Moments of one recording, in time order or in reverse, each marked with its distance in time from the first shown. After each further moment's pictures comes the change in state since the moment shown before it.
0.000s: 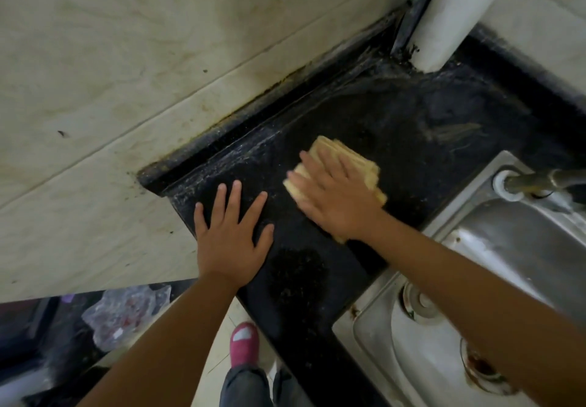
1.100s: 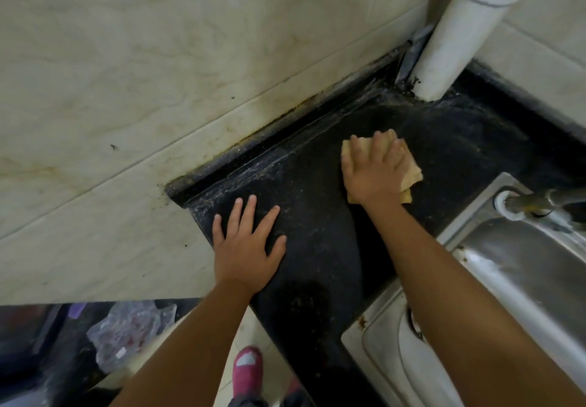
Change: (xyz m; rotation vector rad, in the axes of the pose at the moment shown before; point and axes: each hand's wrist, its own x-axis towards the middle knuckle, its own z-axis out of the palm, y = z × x) left_hand -0.006 -0.002 -0.001 -0.088 0.007 -0.054; right_hand 0.027 0.024 -0.021 0.247 -0.024 0.679
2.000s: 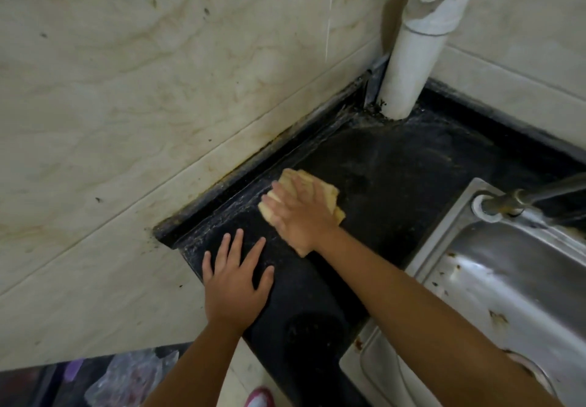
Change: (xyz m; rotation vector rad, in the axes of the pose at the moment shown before) left_hand 0.001 -0.004 -0.010 0.071 -0.050 0.029; right_hand -0.020 -0.058 0.011 -0.236 -0.187 -0.513
